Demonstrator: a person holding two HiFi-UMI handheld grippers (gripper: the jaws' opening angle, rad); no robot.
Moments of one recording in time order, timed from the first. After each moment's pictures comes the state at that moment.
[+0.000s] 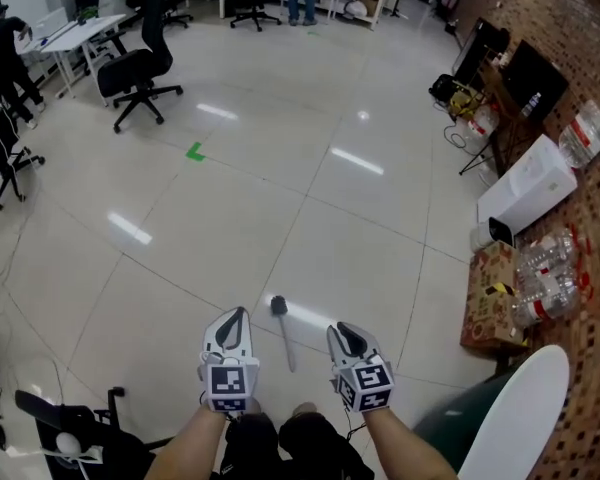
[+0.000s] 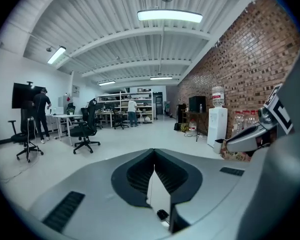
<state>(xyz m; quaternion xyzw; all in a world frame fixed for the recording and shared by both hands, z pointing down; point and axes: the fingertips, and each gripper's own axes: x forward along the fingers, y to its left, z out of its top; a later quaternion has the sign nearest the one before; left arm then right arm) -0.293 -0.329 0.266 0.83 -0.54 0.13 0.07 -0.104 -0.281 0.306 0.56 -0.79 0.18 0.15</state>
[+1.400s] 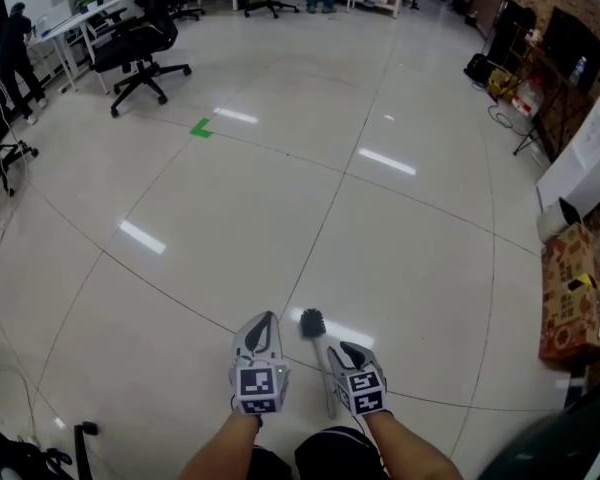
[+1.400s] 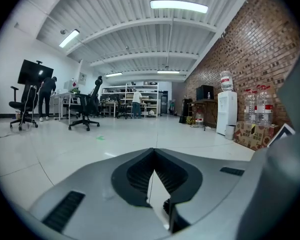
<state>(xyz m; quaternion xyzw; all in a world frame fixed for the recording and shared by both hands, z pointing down) -0.290 -0.451 0.760 0.82 -0.55 0.10 0.10 -0.148 -0.380 0.886 0.52 -0.79 0.22 0.24</state>
